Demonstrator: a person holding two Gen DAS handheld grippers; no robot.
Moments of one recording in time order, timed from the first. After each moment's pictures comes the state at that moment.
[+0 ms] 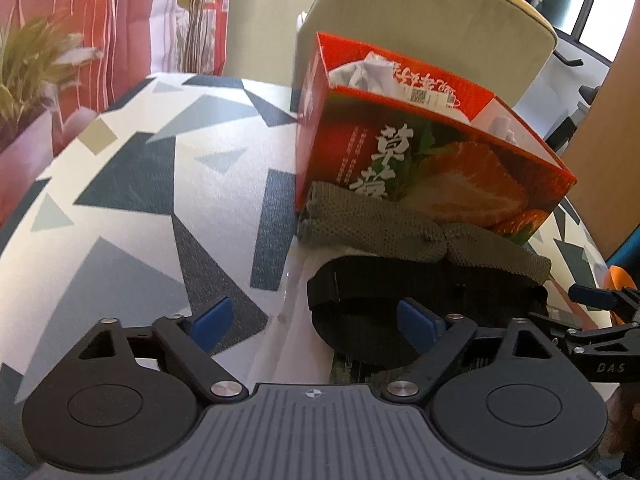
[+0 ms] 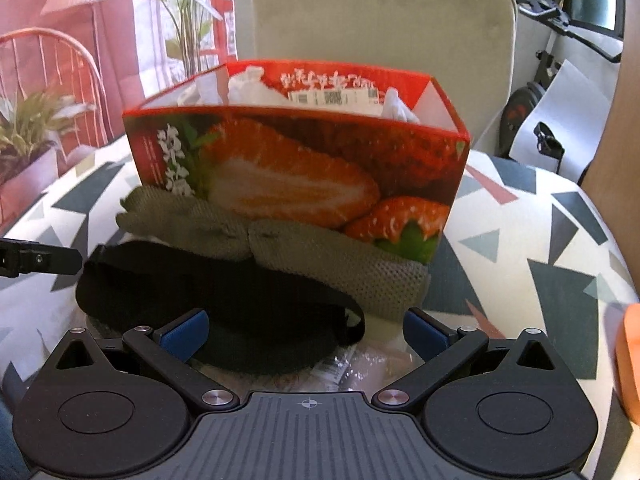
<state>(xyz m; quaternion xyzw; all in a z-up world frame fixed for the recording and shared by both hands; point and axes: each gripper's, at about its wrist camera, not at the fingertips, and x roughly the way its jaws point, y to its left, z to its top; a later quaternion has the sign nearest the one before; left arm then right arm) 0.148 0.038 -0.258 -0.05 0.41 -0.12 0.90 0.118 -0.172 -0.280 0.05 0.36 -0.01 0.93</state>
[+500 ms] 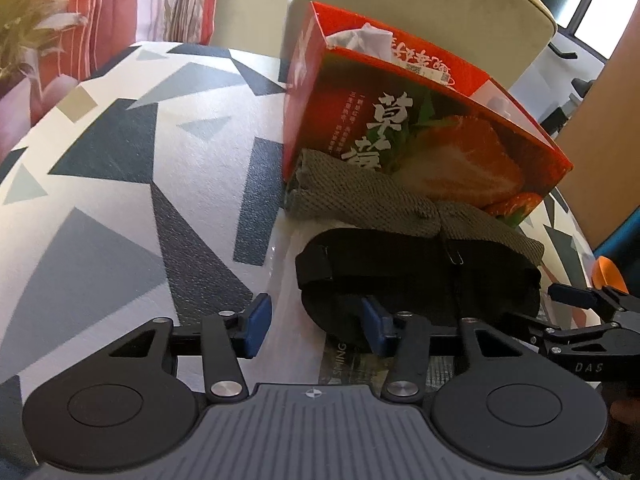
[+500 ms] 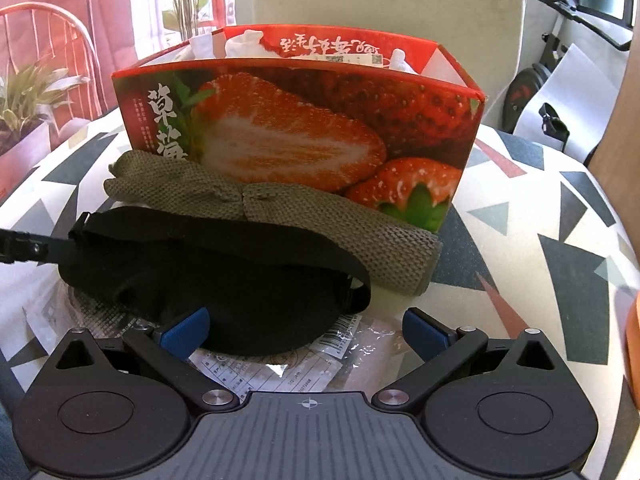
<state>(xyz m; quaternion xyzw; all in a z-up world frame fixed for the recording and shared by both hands) 0.154 0.039 -0.277 -0.07 0.44 -0.15 0.88 0.126 -0.171 -0.300 0.04 0.39 -0.01 0.92</state>
